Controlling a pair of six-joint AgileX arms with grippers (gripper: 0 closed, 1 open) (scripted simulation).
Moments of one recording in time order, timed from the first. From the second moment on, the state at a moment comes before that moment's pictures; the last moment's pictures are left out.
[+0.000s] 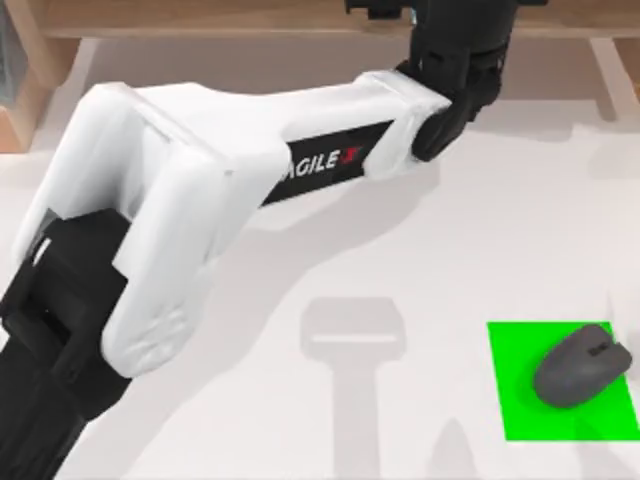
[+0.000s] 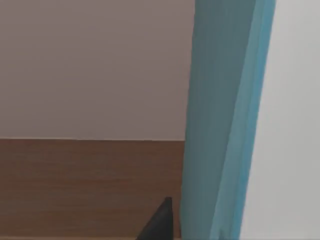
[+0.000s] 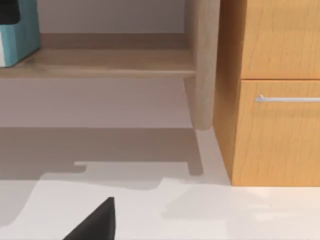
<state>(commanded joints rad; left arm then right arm) -0.78 2.48 2.00 0.50 -0.73 0.01 0.00 0.00 0.00 0.00 0.00 0.00</state>
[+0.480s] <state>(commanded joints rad) -0.78 2.48 2.00 0.50 -0.73 0.01 0.00 0.00 0.00 0.00 0.00 0.00</state>
